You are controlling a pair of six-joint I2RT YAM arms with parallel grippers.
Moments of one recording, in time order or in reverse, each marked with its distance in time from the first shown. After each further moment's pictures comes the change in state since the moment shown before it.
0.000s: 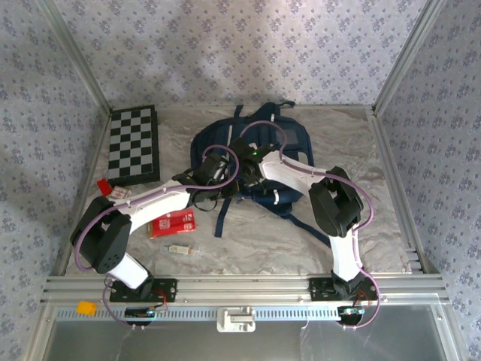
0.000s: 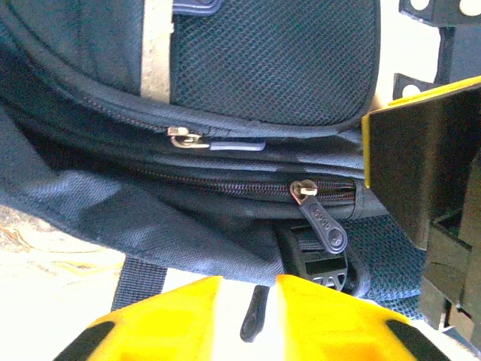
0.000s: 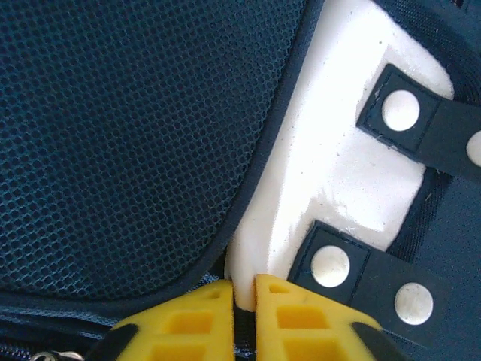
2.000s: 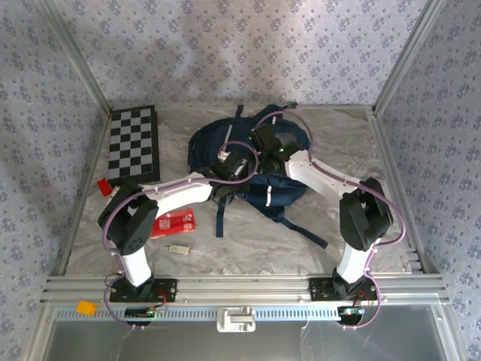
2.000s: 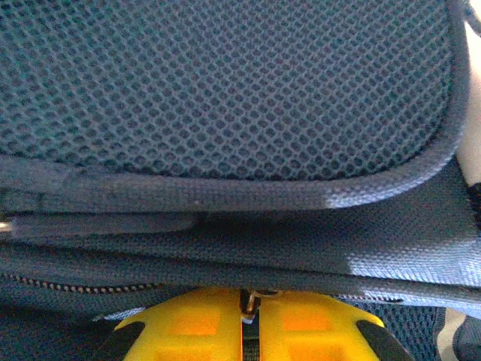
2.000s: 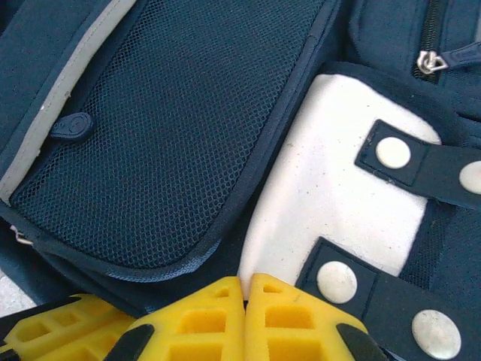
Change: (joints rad) left arm -0.071 0.220 0.189 -0.008 -0.198 -0.018; right arm -0.092 -0.238 -0.150 0.224 -0.319 0.086
